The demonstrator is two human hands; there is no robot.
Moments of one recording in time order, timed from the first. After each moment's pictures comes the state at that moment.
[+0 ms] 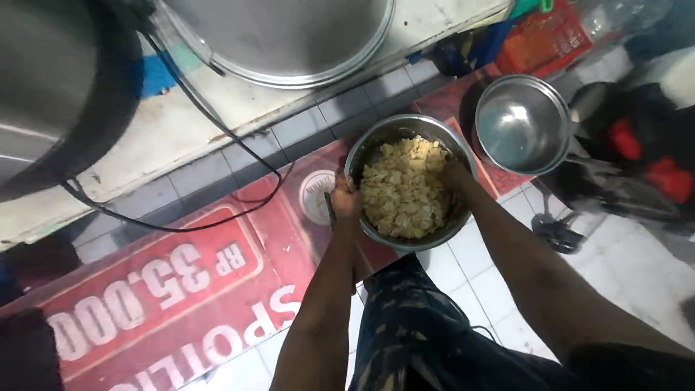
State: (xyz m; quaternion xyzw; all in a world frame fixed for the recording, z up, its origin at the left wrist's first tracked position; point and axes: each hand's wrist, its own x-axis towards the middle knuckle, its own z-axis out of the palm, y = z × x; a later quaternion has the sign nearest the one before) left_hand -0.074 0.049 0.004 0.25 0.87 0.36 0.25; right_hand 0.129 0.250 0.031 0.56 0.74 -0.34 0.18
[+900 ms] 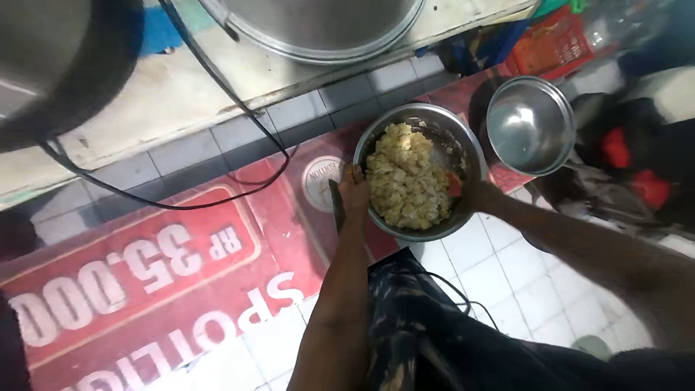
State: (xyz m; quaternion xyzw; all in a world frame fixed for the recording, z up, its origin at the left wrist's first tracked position) left_hand -0.070 0.046 0.010 0.20 0.83 0.44 0.27; right_hand 0.160 0.203 0.084 0.46 0.78 -0.17 0.38
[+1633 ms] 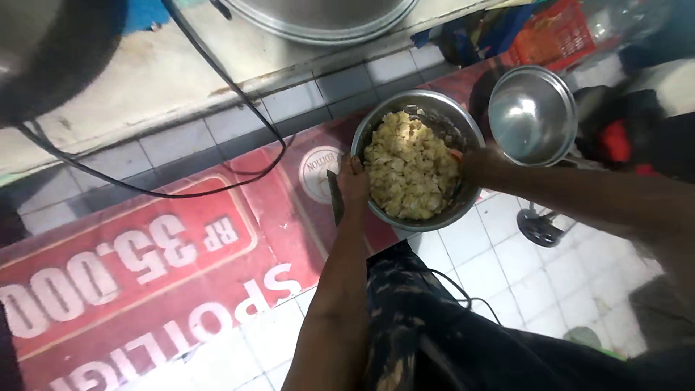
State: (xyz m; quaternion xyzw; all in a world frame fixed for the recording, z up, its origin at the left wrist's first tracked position) left_hand -0.062 0.036 0.005 0.21 0.84 0.43 0.24; right_hand 0.130 0.202 0.158 0.35 0.86 -0.07 0.38
